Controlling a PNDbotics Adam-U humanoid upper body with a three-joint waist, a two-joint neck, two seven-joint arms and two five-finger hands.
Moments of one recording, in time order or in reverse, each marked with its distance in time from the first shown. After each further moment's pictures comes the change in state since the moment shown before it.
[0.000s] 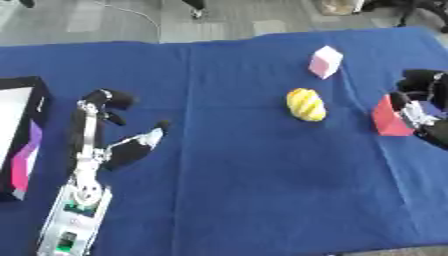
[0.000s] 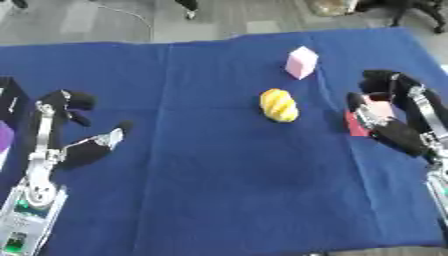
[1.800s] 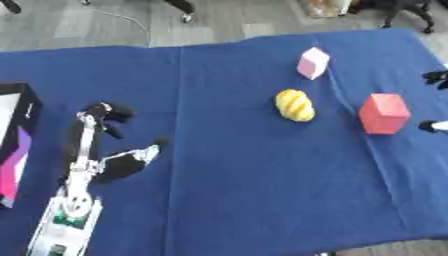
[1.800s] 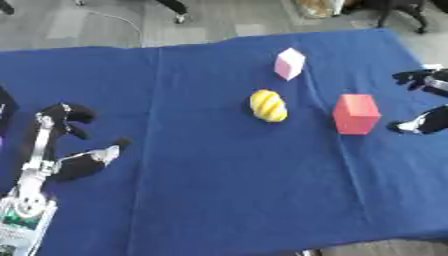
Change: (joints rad) left arm 0.011 0.009 -0.018 0.007 -0.001 0.005 -0.083; right arm -0.358 -0.257 0.145 0.627 0.382 -0.157 0.380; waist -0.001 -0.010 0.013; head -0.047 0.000
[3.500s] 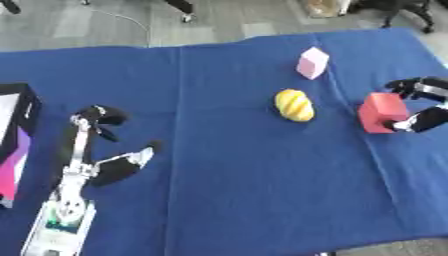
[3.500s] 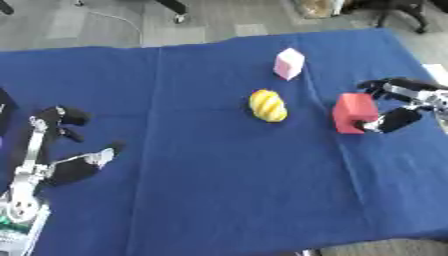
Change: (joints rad) left arm 0.000 -0.001 -0.006 0.000 0.000 -0.002 -0.016; right arm -0.102 0.116 0.011 0.182 0.071 -0.022 0.011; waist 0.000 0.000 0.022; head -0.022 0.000
